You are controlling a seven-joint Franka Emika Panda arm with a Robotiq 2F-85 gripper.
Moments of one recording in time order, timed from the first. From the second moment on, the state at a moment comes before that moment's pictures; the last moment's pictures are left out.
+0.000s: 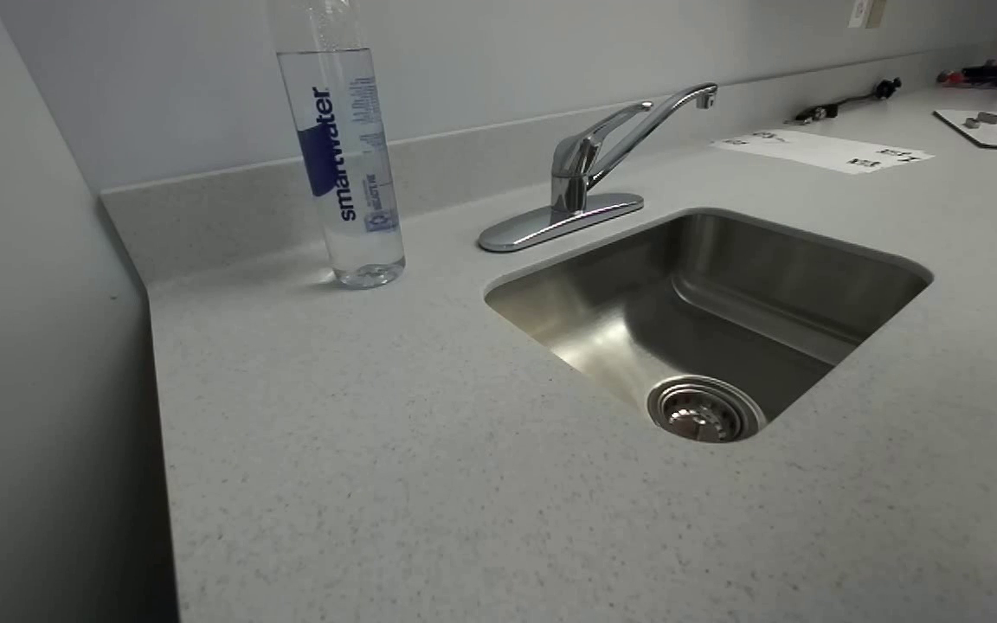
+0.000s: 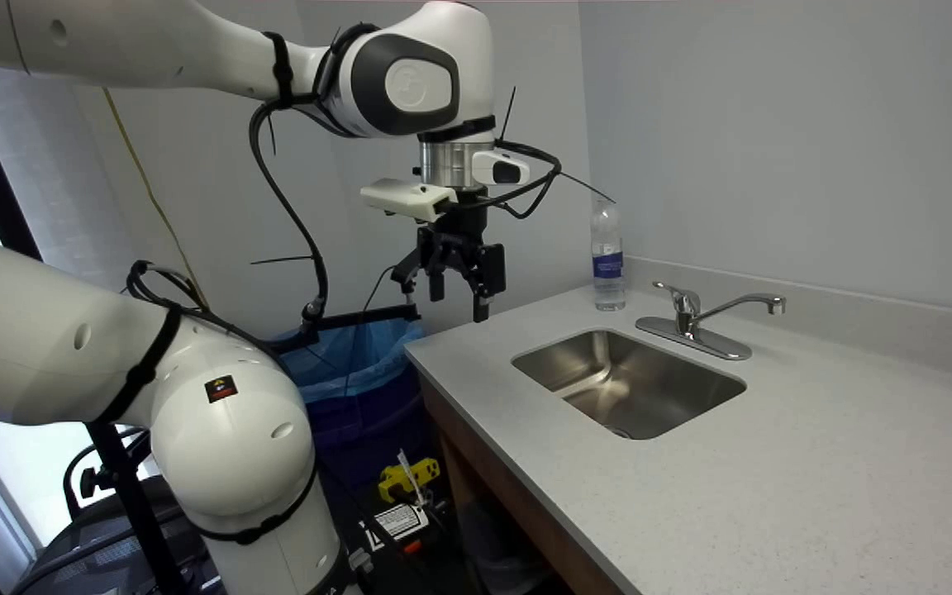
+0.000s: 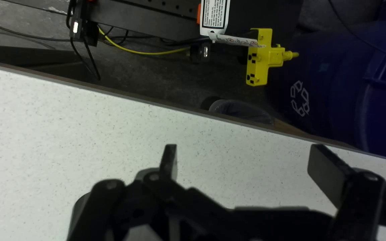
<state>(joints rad) 0.13 -0.79 0.02 -2.63 0.16 1.77 -0.11</state>
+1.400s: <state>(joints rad) 0.00 -0.40 -0.04 -2.26 0.16 1.99 -0.07</state>
